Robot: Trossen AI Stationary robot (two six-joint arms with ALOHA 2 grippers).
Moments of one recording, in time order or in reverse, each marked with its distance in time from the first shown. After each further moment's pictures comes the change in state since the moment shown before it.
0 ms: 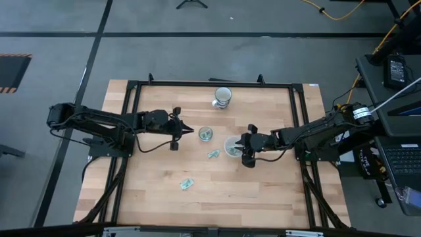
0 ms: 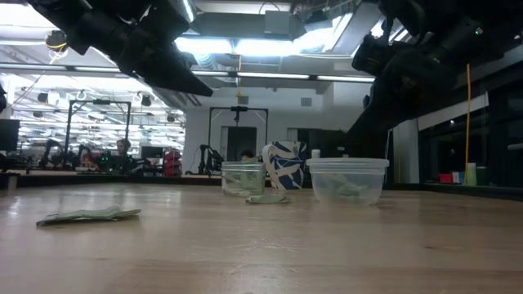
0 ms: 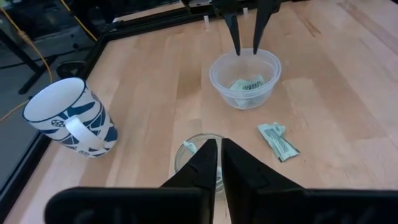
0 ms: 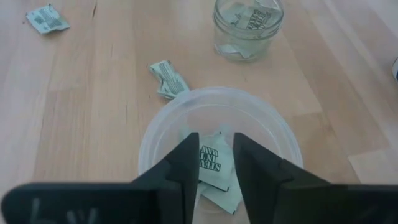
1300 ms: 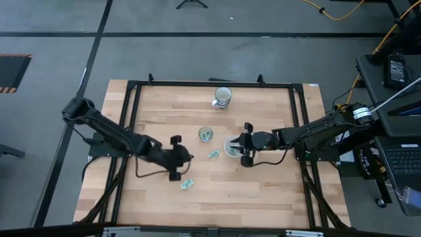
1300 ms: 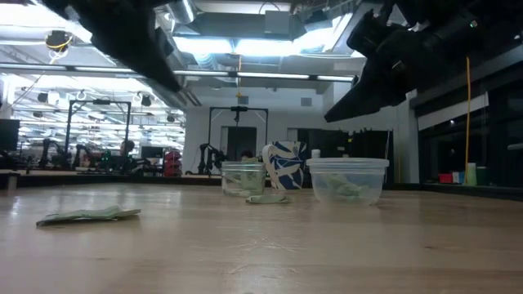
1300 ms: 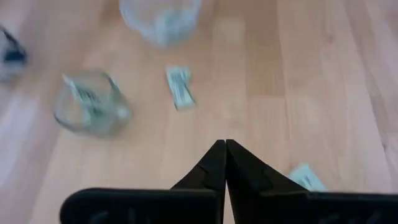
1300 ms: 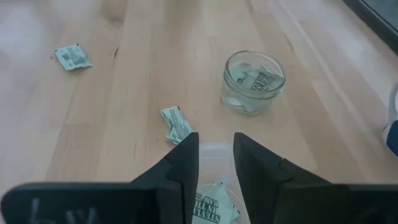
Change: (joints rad) left arm -0.515 0.257 0.337 -0.512 -0.360 -0.559; right arm 0.001 0.001 0.000 0.163 0.001 -0.133
